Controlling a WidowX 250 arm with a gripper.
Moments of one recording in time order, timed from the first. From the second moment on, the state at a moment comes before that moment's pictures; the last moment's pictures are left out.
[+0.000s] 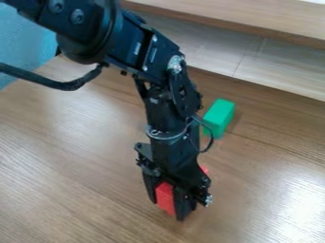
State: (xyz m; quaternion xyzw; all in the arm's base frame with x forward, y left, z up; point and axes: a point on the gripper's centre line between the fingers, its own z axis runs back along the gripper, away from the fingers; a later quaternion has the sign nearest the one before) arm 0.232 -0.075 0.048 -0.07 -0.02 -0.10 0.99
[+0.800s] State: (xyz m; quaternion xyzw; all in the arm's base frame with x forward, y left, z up) arm 0.229 -0.081 0.044 -0.06 -0.02 -0.11 0.99
